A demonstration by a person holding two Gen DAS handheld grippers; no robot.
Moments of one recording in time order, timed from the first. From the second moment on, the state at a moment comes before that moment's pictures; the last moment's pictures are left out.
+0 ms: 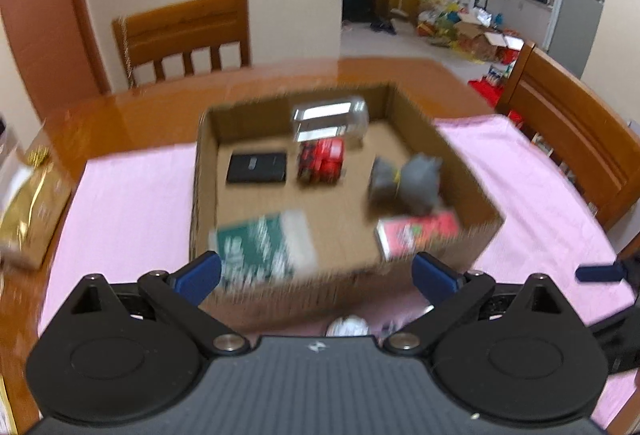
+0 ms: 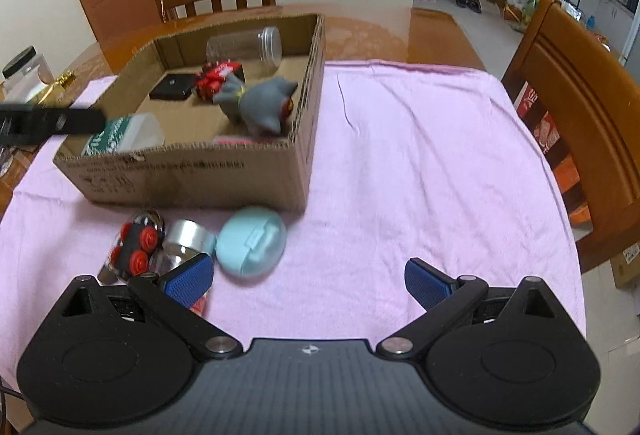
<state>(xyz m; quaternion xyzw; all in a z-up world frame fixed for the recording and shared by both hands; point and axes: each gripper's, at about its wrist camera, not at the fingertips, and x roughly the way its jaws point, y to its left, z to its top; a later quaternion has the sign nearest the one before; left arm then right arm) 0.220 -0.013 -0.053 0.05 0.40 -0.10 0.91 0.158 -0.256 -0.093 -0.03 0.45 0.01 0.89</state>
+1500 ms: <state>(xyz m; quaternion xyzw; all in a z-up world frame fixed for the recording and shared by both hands) 0.215 0.060 -0.152 0.02 0.47 -0.02 0.88 0.230 -0.230 -0.129 -0.01 0.49 -0.01 0.87</state>
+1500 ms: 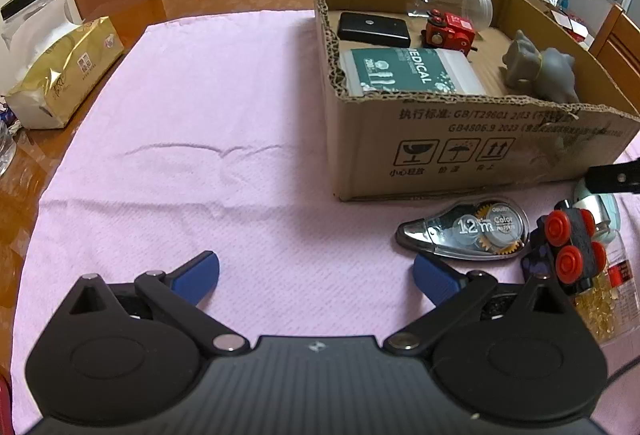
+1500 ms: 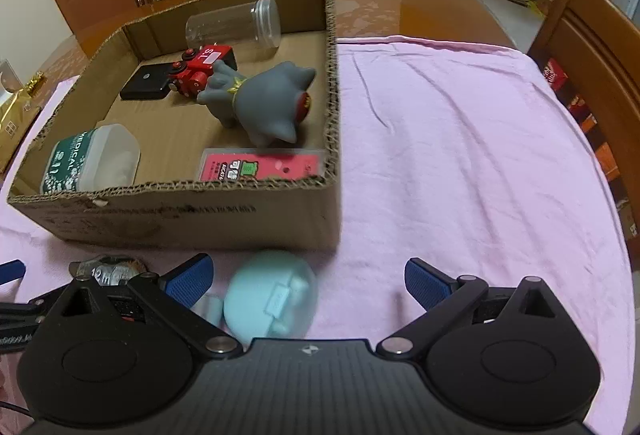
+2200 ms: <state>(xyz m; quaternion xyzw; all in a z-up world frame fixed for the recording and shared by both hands) 0.214 0.041 -0.143 0.01 0.49 -0.05 0.87 0.214 -0.258 -0.148 -0.08 0.50 -0.01 0.86</state>
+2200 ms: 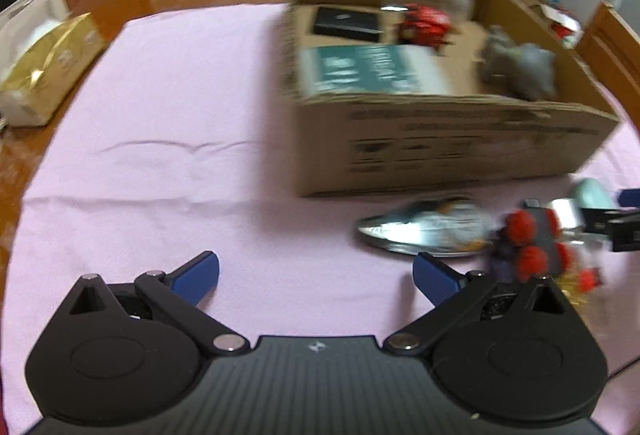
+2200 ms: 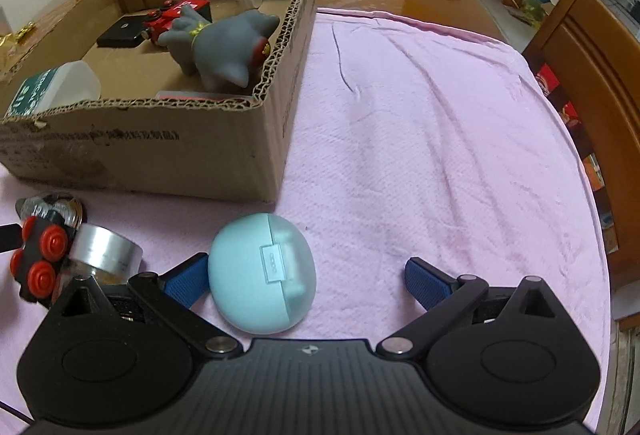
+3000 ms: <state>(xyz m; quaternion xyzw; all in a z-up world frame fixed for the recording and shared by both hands) 0.218 0.006 -0.152 0.03 0.47 -0.05 0.88 0.200 -0.270 -0.148 -0.09 0.49 0.01 0.87</state>
